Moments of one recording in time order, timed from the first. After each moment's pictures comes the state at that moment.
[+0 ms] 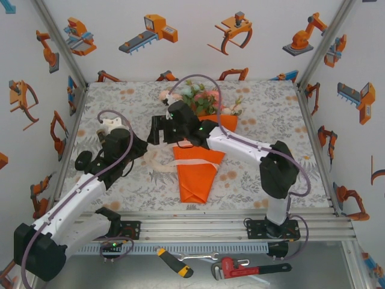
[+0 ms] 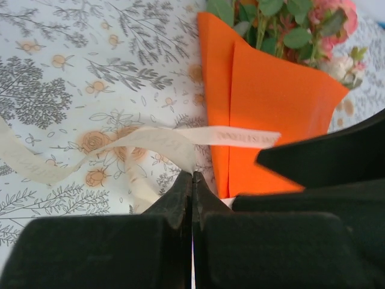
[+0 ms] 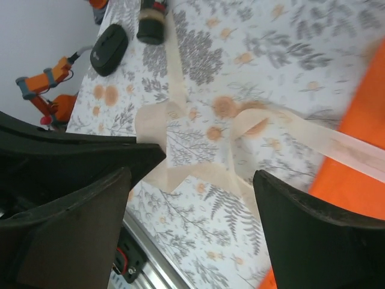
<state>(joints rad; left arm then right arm) -0.50 0.93 0.67 -0.22 -0.22 -0.69 0.89 1.84 1.53 -0.25 -0.15 0.60</state>
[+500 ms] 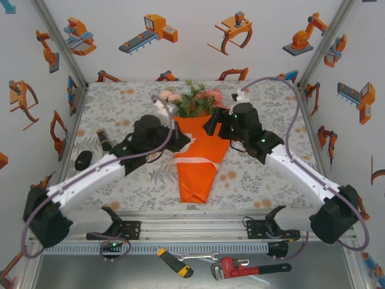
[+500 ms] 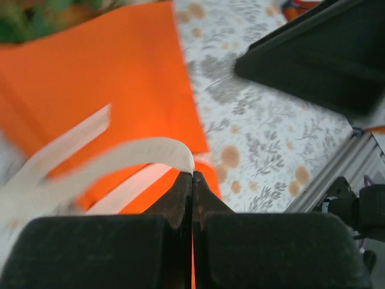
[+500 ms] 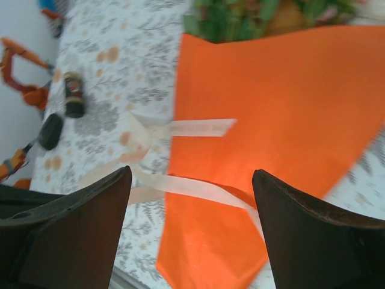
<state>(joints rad) -0.81 1.28 1.00 -0.07 0.10 -0.37 0.60 1.23 1.04 -0.28 0.05 0.61</state>
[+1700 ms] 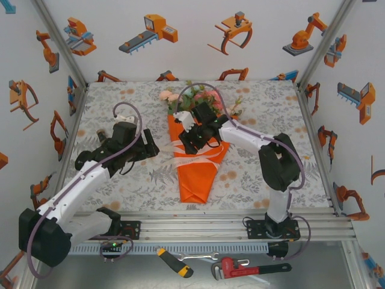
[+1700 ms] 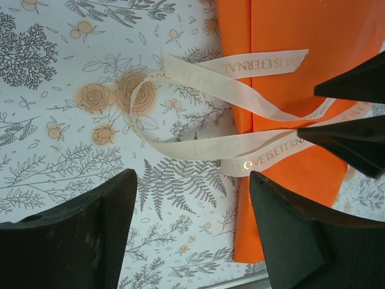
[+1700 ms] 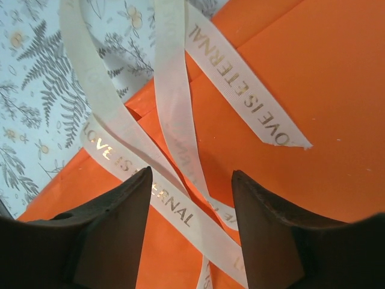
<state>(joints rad) -0.48 1.07 0.81 -0.47 -0.07 -0.58 0.69 1.91 1.42 -0.50 -0.39 -0.23</state>
